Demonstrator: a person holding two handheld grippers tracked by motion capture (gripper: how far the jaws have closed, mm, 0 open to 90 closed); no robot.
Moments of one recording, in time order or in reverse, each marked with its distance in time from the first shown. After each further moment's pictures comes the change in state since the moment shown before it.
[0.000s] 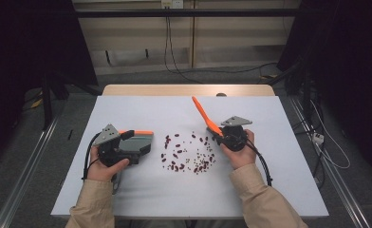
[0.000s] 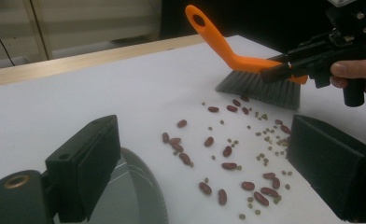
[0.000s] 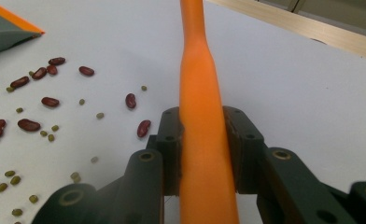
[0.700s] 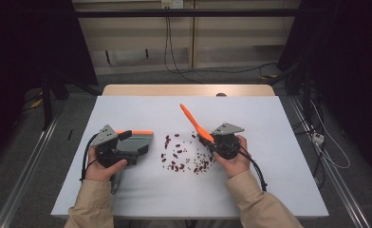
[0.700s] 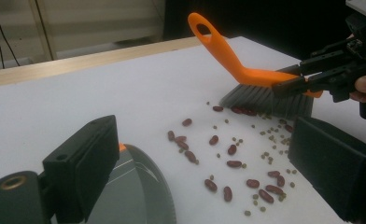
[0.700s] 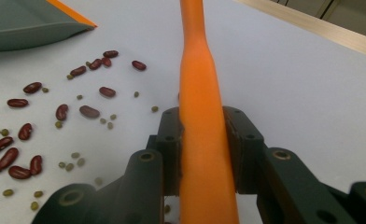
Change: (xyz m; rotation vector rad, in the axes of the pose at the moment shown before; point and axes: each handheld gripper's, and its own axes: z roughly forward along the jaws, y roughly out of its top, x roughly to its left) left arm 0.003 -0.003 -0.004 -0.007 0.009 0.000; right arm 0.030 -0.003 -0.007 -0.016 0.082 -0.049
